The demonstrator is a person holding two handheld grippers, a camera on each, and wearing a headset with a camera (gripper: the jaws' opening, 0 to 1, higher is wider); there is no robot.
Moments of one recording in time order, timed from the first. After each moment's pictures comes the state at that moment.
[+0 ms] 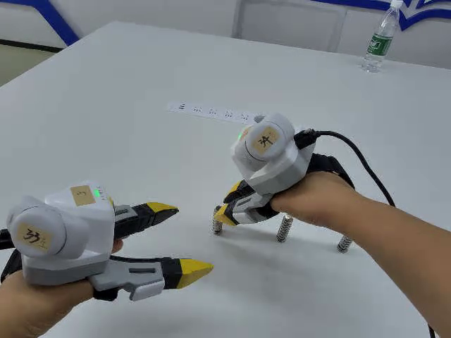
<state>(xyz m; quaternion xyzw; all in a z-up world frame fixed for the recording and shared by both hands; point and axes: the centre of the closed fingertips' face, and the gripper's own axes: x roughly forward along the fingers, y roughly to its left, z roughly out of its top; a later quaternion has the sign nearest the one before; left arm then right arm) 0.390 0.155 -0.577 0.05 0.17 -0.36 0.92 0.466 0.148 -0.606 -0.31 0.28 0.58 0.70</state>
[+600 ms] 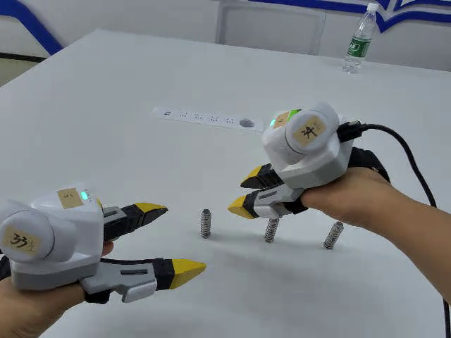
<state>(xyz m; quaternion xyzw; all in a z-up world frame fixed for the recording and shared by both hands) 0.392 0.151 -0.569 0.05 0.16 -0.36 0.92 0.470 0.100 -0.562 -0.29 0.24 0.56 0.74</state>
